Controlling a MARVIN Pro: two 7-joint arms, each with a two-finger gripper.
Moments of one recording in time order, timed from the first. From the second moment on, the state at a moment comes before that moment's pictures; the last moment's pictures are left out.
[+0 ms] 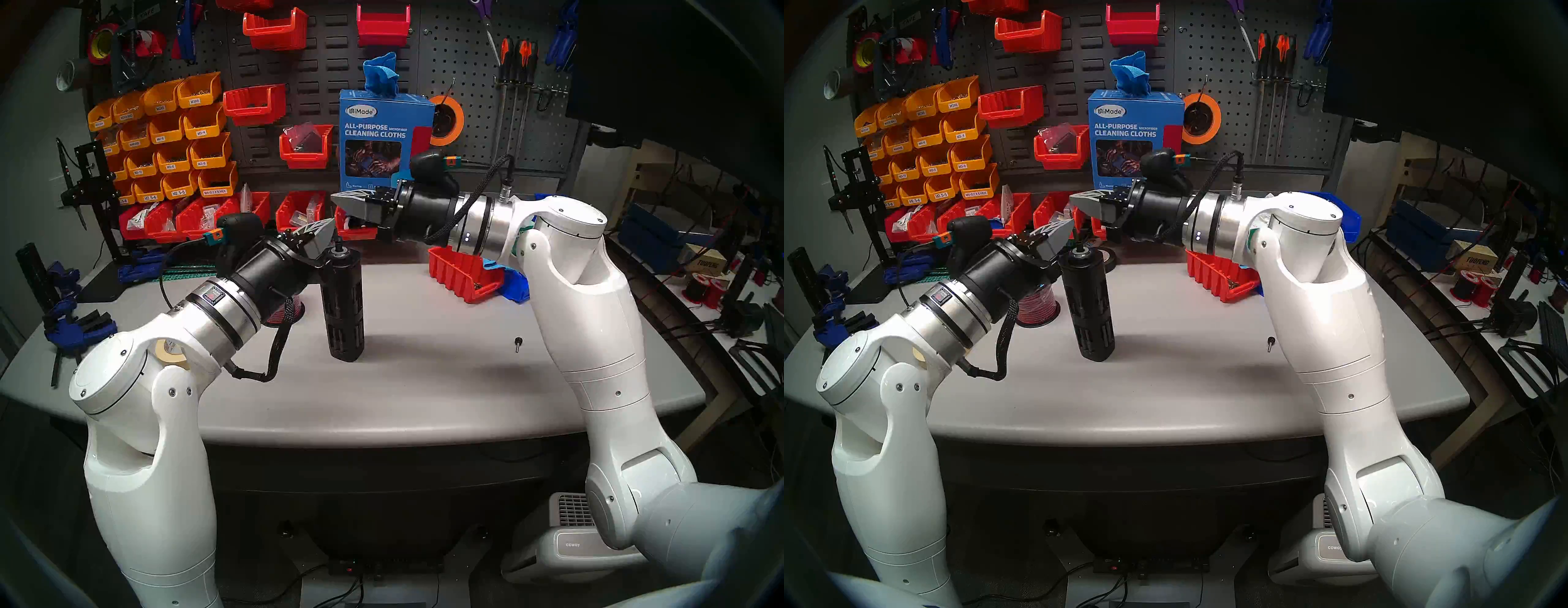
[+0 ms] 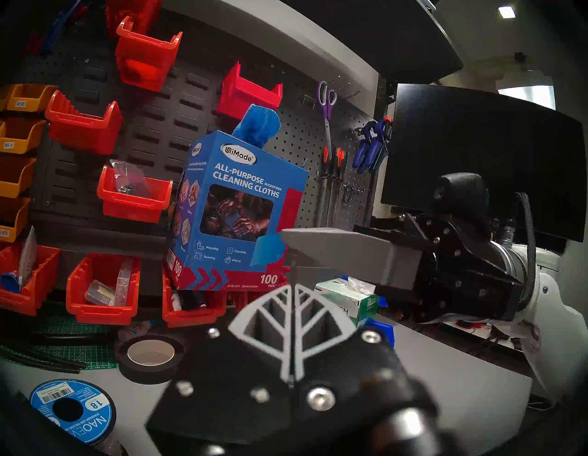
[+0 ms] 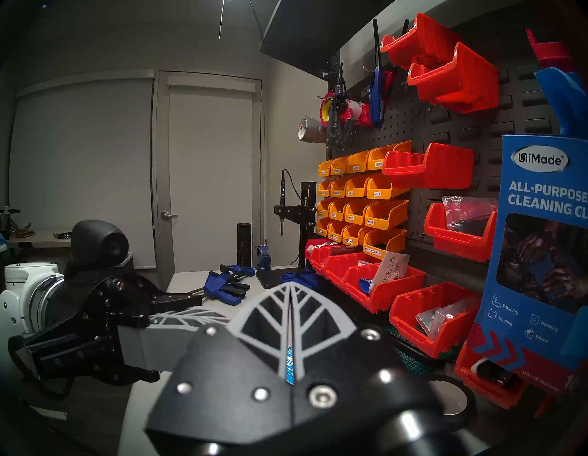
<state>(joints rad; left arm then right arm) 1.74 -1.62 -1.80 -2.42 -0.30 0.63 -0.60 -1.00 -1.31 1.32 -1.78 0.49 0.60 0.90</state>
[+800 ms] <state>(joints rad) 1.74 -1.63 -1.79 -2.42 -0.29 0.63 -0.60 -1.00 -1.30 1.33 -1.78 0.49 0.60 0.90</state>
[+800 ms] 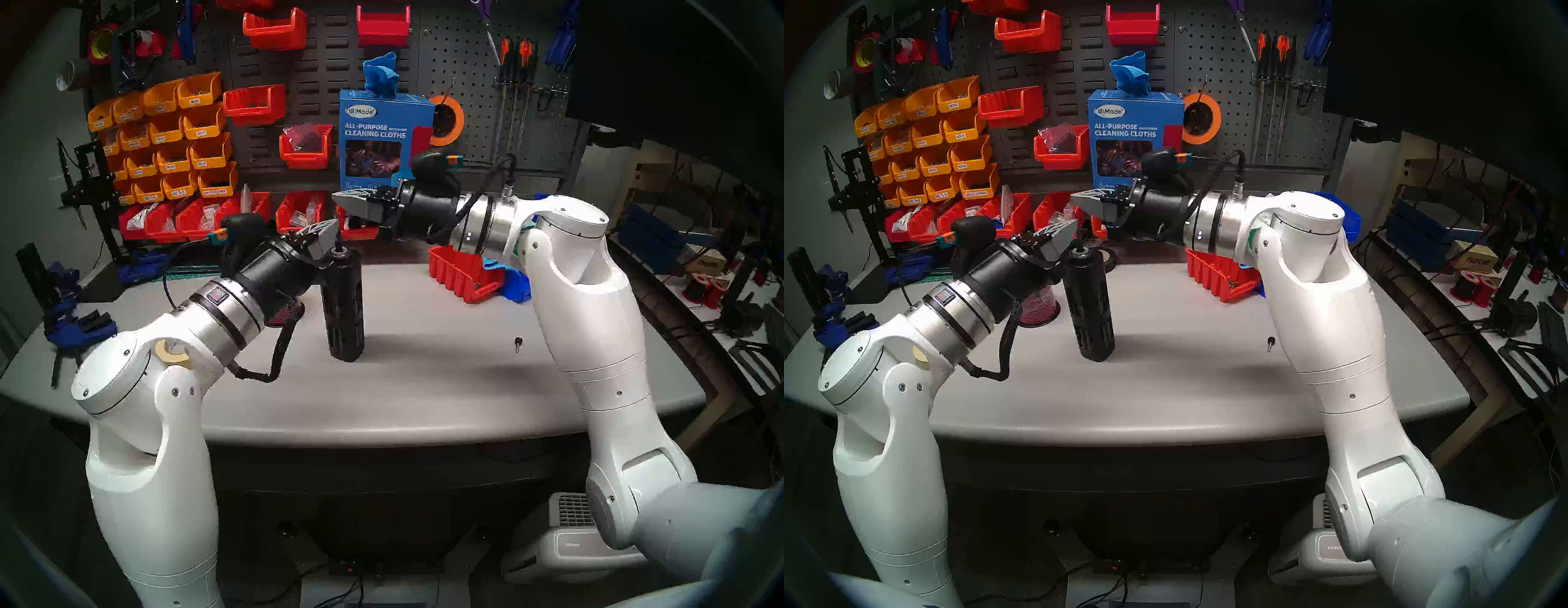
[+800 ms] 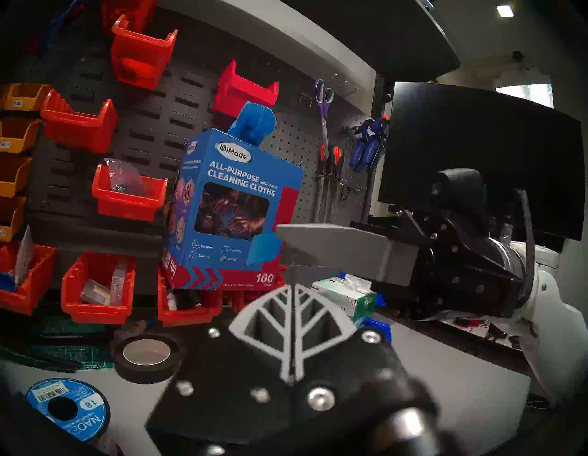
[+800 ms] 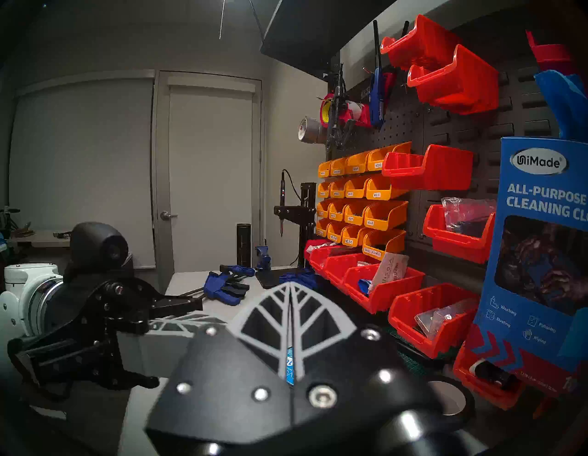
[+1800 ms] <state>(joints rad) 1.74 -1.63 -1.80 -2.42 -0.29 0.63 -0.61 -1.01 -1.30 1.33 -1.79 0.49 0.60 0.90</state>
